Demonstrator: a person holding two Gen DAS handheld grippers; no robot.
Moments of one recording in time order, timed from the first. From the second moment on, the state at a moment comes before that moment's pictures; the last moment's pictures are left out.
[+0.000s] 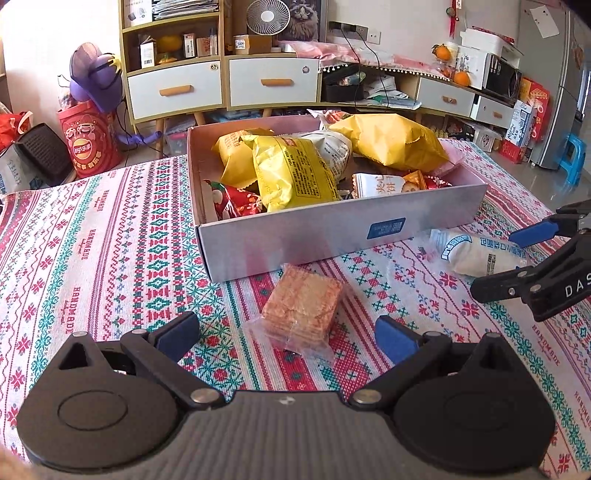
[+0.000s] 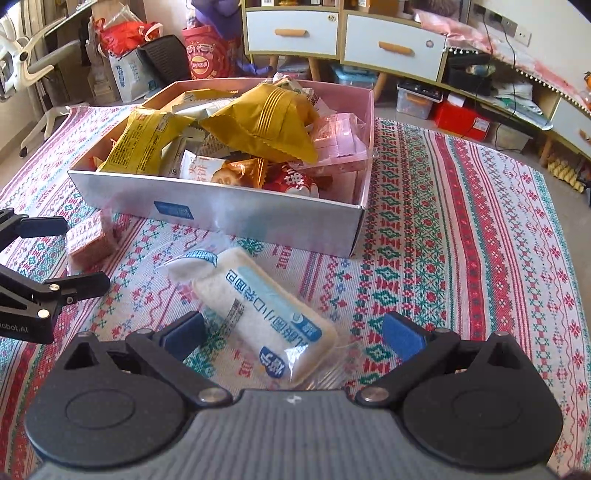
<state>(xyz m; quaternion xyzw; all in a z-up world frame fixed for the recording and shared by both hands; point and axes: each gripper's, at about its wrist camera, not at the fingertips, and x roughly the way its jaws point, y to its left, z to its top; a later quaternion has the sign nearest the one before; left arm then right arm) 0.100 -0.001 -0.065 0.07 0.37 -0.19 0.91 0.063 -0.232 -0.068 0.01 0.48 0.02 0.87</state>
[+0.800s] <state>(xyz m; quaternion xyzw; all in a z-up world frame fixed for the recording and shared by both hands) 0.099 -0.012 -0.057 0.06 0.37 -0.20 0.91 0.063 -0.210 -0.061 -0.01 0.46 0.06 0.88</state>
